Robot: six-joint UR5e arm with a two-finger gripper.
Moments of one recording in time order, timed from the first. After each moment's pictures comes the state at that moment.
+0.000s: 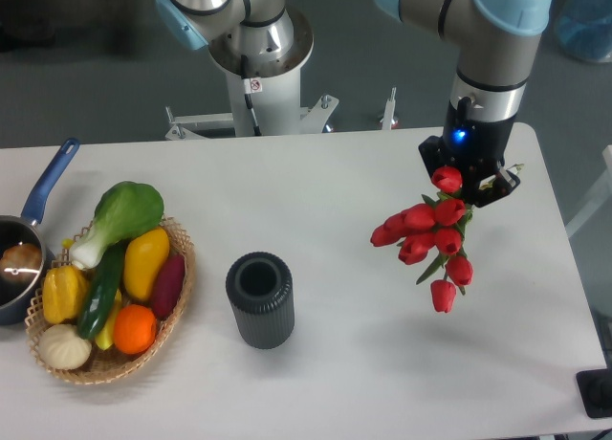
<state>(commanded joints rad) 2.74 -1.81 -1.49 -1.20 1.39 1.47</state>
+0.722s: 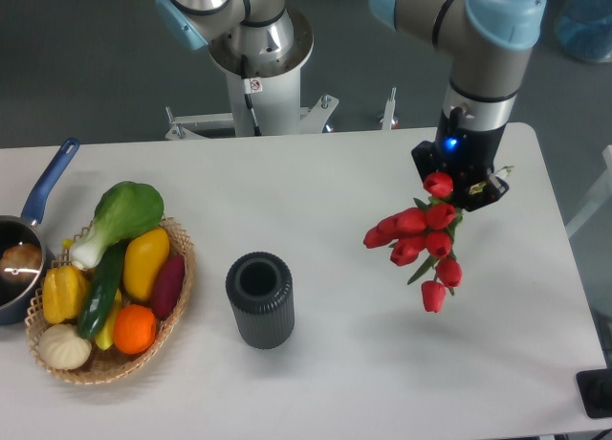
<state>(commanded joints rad) 2.73 -1.81 -1.61 -1.18 1.44 1.46</state>
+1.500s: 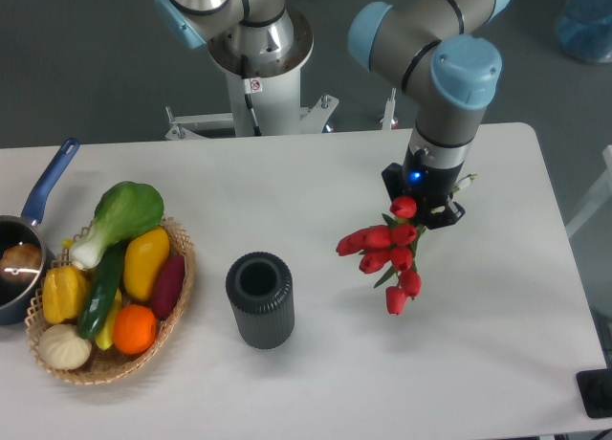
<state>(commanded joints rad) 2.69 -1.86 -1.69 -1.10 1.44 1.46</state>
